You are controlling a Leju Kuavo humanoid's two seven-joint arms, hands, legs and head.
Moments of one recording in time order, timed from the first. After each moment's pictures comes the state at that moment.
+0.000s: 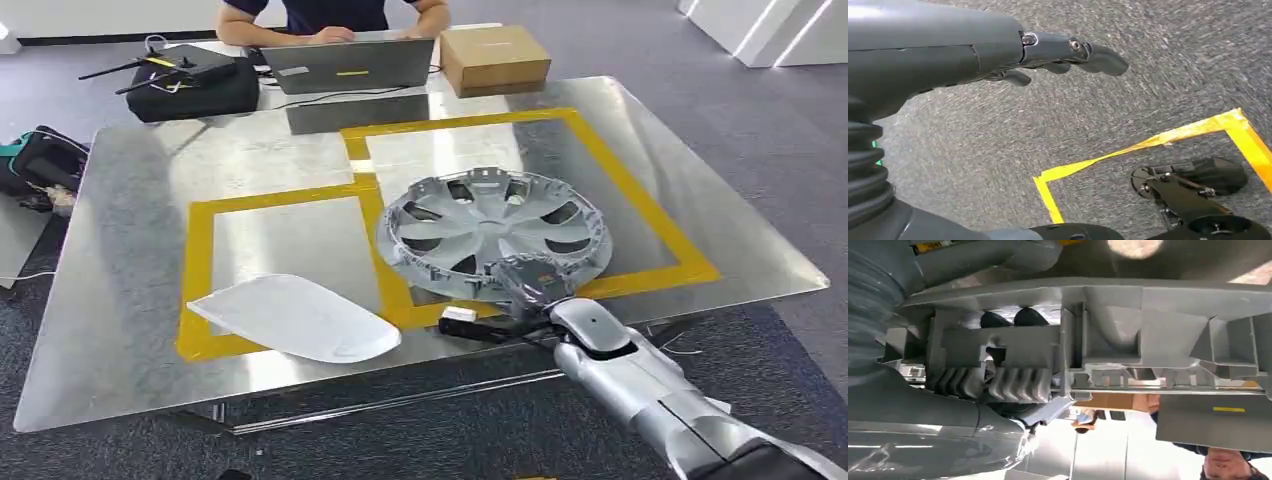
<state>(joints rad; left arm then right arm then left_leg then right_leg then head) -0.09 0.08 -1.34 -0.11 1.16 0.36 -0.07 -0.55 -0.08 0.62 -0.77 1.09 -0.42 -0.16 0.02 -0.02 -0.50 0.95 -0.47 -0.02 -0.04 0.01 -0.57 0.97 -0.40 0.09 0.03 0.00</state>
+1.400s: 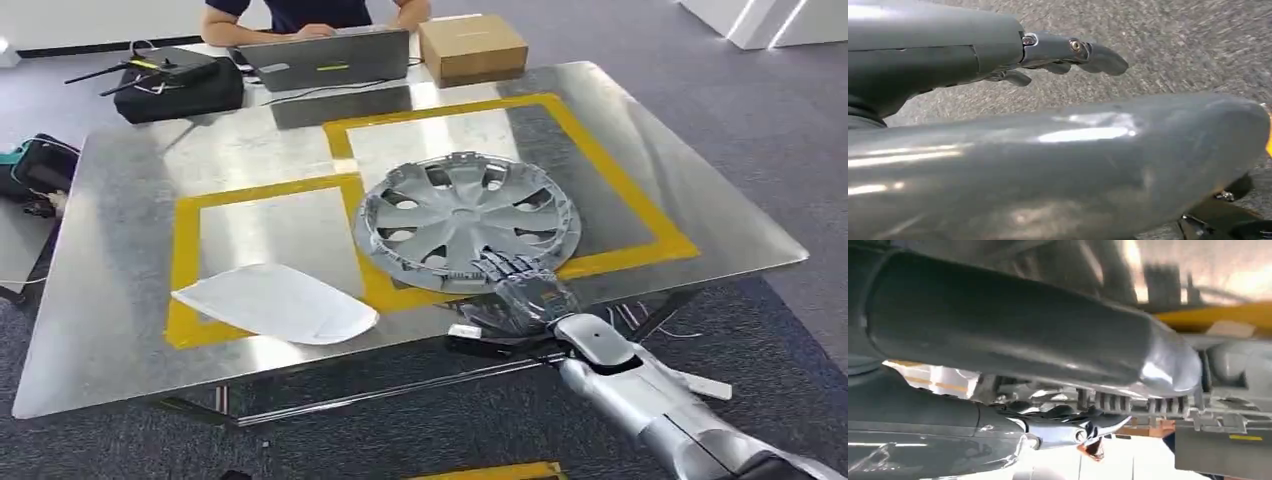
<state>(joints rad) -0.10 0.09 -1.36 -0.11 1.19 0.35 -0.06 -0.50 -0.11 0.64 -0.78 1.07 -0.41 -0.16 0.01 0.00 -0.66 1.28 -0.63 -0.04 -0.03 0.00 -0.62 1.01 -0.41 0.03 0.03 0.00</state>
